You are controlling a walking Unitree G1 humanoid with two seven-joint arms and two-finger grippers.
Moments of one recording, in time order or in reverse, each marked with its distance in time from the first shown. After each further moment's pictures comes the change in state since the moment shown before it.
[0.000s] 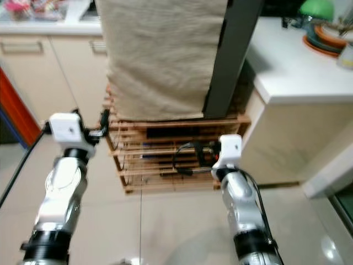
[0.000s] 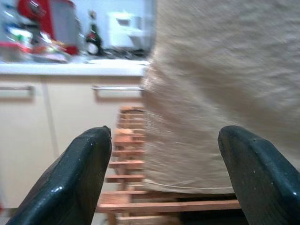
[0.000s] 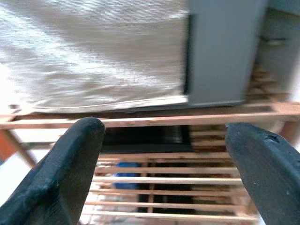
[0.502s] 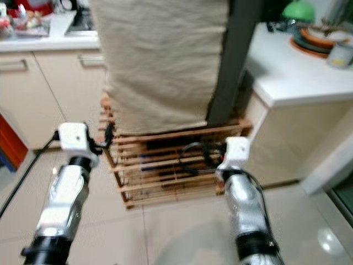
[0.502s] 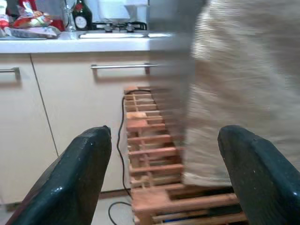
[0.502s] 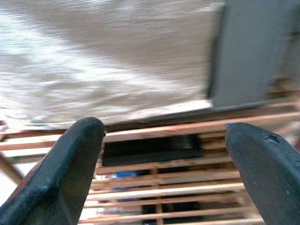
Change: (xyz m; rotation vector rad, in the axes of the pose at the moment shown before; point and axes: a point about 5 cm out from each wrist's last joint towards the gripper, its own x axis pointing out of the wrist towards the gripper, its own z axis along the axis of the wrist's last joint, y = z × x) left arm -0.010 0.012 -0.020 0.041 0.092 -0.006; right arm -0.001 0.004 -0.010 0.017 0.017 -0.016
